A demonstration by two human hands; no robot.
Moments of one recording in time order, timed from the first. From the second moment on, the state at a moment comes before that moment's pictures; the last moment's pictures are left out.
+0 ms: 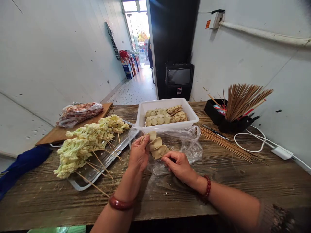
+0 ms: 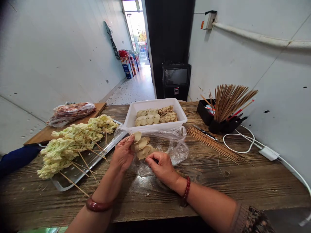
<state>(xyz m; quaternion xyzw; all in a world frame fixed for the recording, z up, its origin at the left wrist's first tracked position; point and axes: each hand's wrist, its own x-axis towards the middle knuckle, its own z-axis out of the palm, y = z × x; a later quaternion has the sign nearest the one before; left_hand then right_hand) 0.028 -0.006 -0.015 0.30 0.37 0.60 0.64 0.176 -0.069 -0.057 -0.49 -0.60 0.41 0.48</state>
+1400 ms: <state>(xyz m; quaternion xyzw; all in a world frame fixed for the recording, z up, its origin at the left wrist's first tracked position) 0.032 -0.010 -0.009 0.27 0.32 0.51 0.75 0.183 -0.061 -0.048 -0.49 -0.51 0.48 0.51</state>
